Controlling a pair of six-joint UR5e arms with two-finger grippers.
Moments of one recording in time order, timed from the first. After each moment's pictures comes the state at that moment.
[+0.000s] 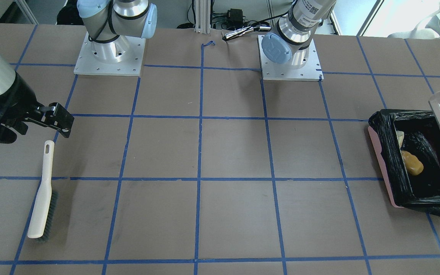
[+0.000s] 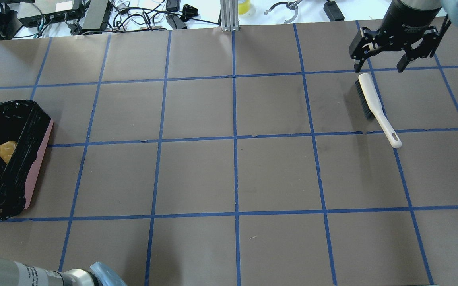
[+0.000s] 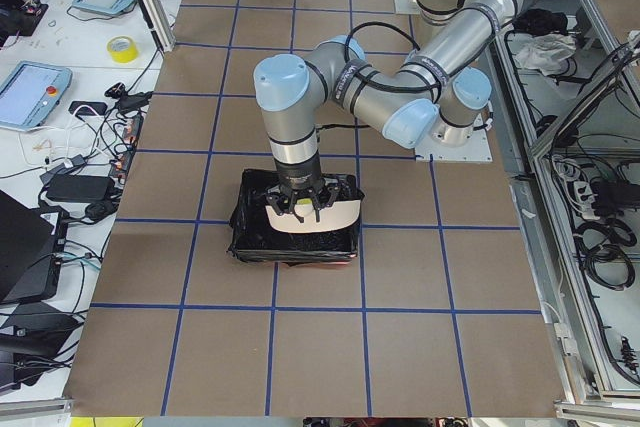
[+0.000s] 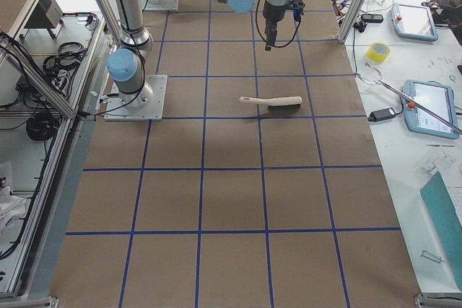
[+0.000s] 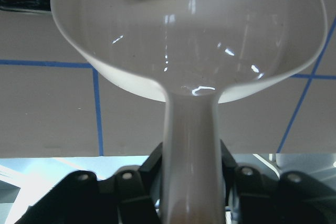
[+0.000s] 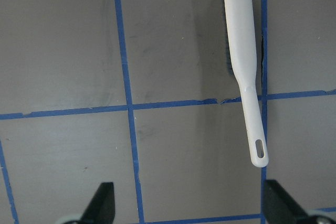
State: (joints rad) left arm -0.69 -1.88 -1.24 -1.45 1.85 2.37; right arm 1.44 -1.42 1.46 -1.57 -1.59 -0.05
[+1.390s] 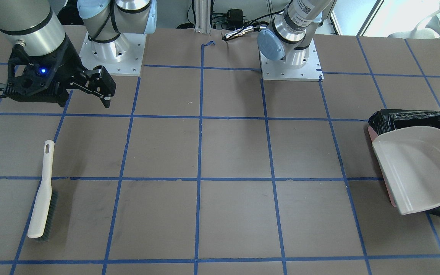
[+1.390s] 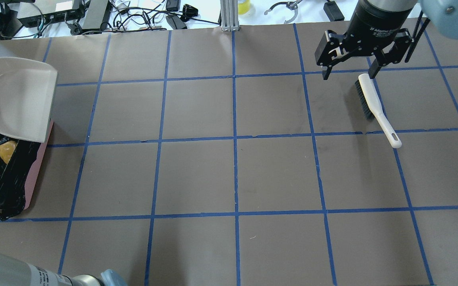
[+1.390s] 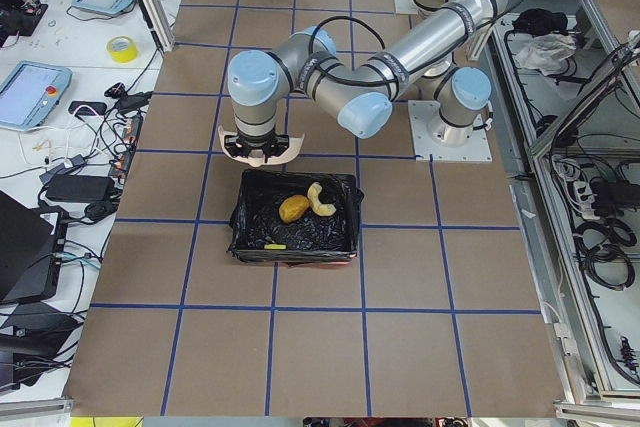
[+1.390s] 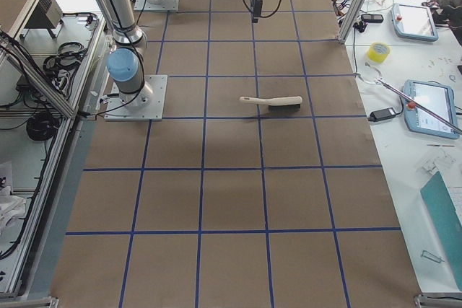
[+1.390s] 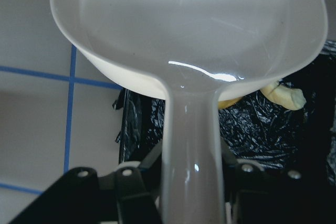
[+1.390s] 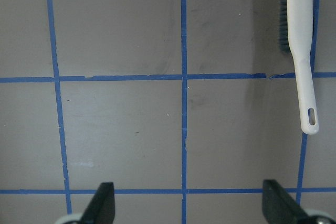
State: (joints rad) left arm -0.87 -1.93 -1.26 -1.56 1.39 2.24; right arm 1.58 -1.49 1.46 -1.50 -1.56 0.01
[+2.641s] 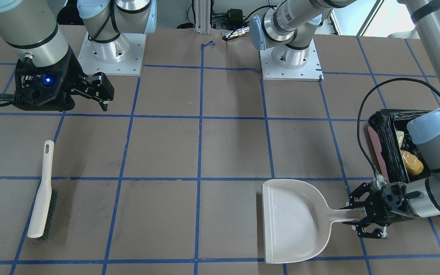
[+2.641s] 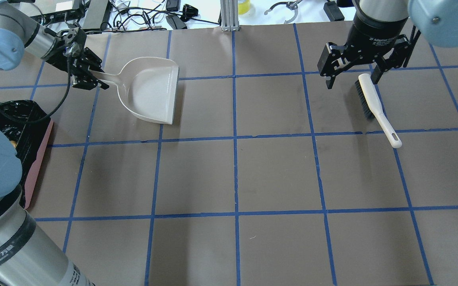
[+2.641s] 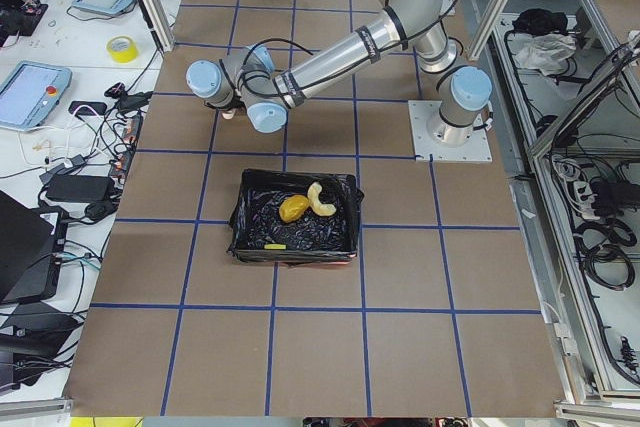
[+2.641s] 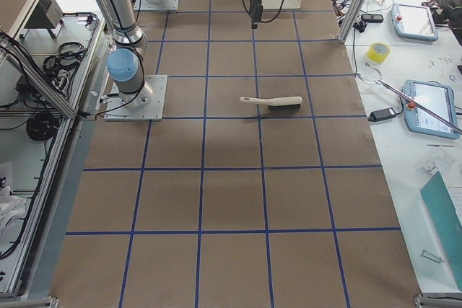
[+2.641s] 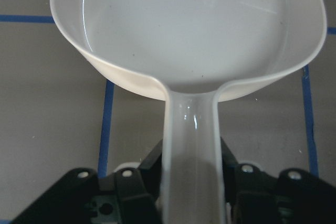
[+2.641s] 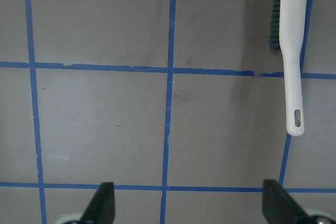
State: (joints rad) left arm -1.20 -2.19 -1.34 -1.41 1.13 1.98; right arm 1.57 -1.48 1.49 -1.51 -1.60 -0.05
